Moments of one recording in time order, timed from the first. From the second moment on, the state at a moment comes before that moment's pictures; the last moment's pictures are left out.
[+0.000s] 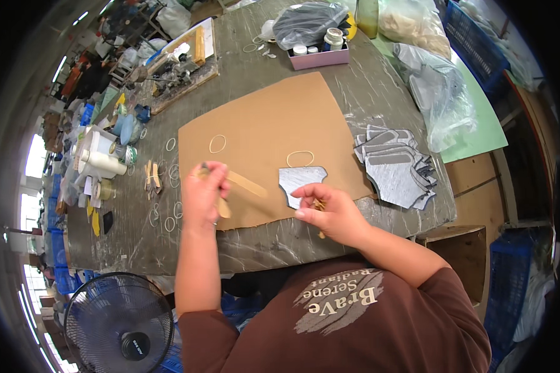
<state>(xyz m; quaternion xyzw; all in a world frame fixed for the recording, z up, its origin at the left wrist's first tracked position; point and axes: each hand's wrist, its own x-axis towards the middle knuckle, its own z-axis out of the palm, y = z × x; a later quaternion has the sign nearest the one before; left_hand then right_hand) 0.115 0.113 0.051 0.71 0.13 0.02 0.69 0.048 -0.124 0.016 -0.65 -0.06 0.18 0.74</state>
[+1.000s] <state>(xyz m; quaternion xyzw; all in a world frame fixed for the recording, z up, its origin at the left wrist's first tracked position) 0.034 0.030 0.004 0.64 0.01 -0.24 0.73 0.028 -0.150 0.009 -0.77 -0.04 0.01 0.64</state>
